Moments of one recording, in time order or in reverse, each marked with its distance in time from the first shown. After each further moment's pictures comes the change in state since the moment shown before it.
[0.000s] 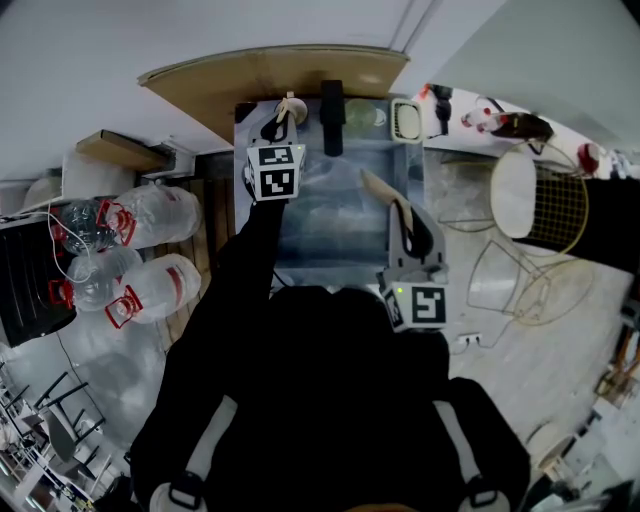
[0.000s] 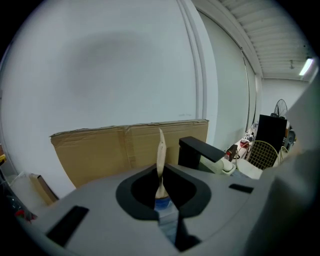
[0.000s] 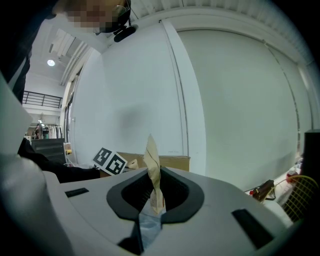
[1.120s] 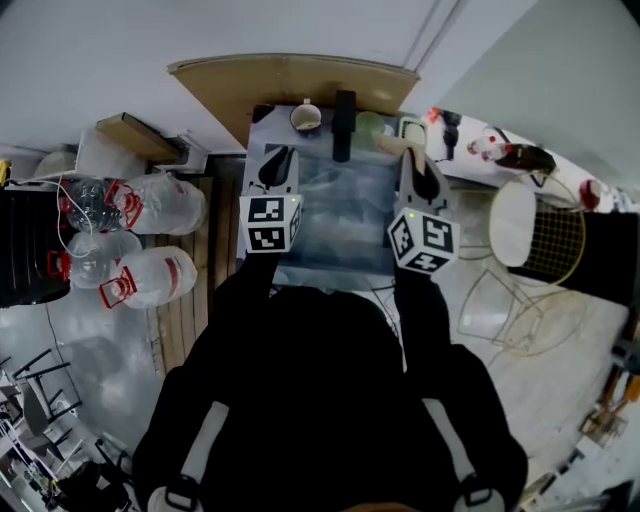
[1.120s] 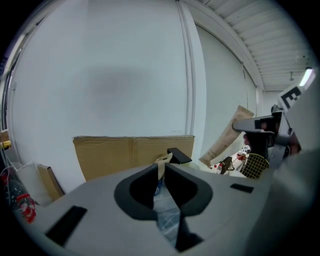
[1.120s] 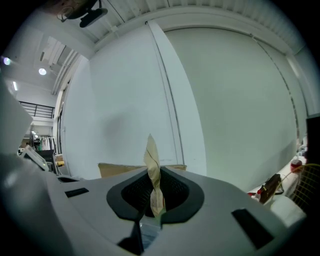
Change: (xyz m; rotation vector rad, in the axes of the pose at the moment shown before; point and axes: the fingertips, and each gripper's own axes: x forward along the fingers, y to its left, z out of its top) left arm -0.117 -0.023 0.005 -0.077 -0.096 0.009; right arm 0.085 -0.056 0.018 0.129 -0.055 -0.051
